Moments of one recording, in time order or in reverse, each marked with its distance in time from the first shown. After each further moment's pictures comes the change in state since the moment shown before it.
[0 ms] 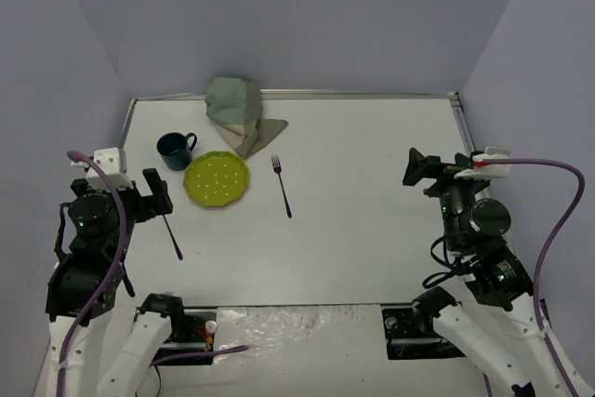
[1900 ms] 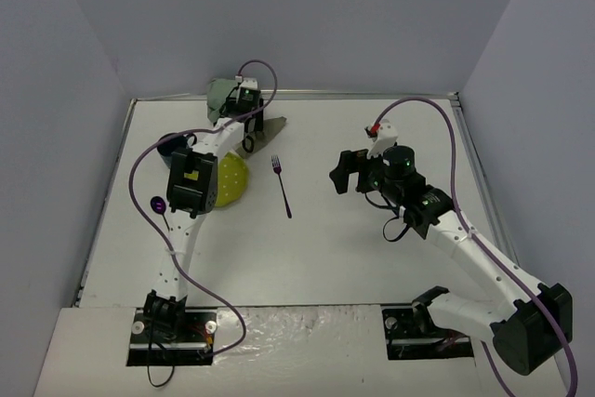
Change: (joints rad) left arm -0.181 1.940 1.064 0.461 -0.113 -0.045; right arm 0.004 0.548 0.006 0.011 -0.539 0.149
